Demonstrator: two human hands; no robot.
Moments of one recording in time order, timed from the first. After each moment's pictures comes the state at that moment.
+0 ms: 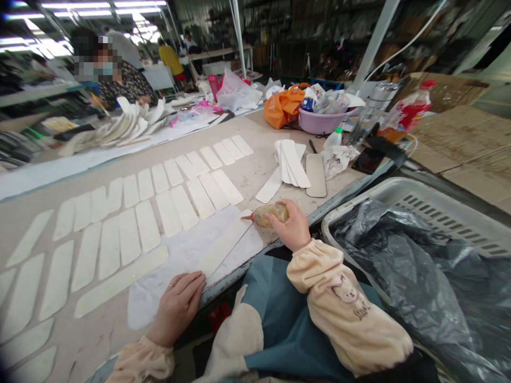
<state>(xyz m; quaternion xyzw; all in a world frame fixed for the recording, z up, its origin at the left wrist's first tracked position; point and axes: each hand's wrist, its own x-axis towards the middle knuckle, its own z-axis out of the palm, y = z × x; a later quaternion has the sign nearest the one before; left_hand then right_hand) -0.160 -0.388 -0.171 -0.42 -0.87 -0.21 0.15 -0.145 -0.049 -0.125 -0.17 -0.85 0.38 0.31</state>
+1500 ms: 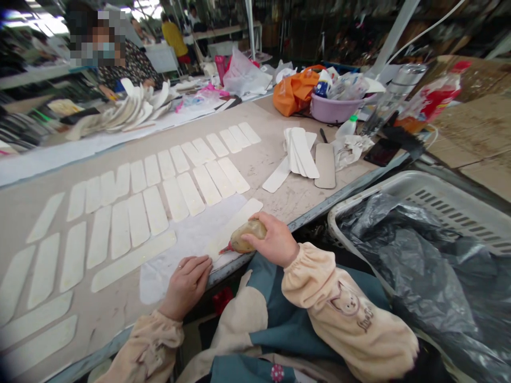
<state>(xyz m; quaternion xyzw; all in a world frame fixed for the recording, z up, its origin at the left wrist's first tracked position) -0.159 -0.387 -0.169 -0.42 -0.87 -0.22 0.14 -0.122 -0.112 -0.106 -0.01 -0.88 0.44 0.15</state>
